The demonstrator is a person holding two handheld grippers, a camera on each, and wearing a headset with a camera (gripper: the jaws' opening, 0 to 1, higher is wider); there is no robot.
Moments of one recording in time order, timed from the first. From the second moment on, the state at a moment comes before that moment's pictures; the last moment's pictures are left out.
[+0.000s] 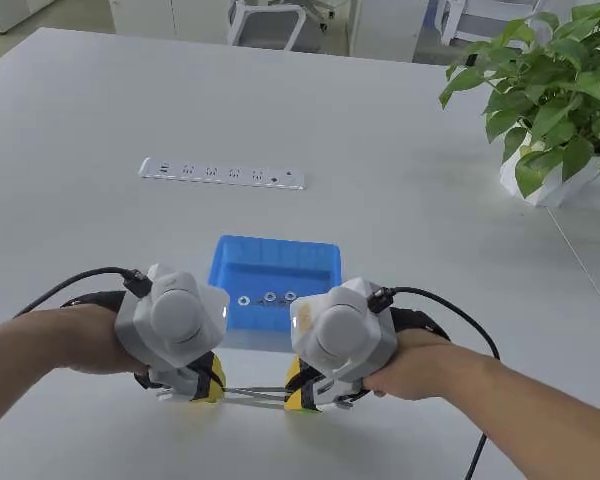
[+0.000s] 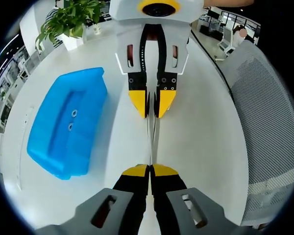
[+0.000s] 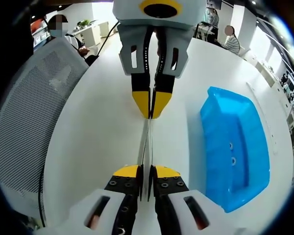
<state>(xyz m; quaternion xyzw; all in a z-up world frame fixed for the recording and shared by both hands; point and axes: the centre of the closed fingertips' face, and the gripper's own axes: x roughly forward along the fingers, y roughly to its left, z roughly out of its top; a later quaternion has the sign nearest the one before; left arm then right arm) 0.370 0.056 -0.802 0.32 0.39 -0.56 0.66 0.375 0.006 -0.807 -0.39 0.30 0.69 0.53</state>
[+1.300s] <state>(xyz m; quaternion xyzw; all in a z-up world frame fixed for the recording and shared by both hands) 0.381 0.060 -0.752 0.22 0.36 -0.50 0.76 0.396 -0.022 -0.762 -0.34 0.29 0.64 0.63</state>
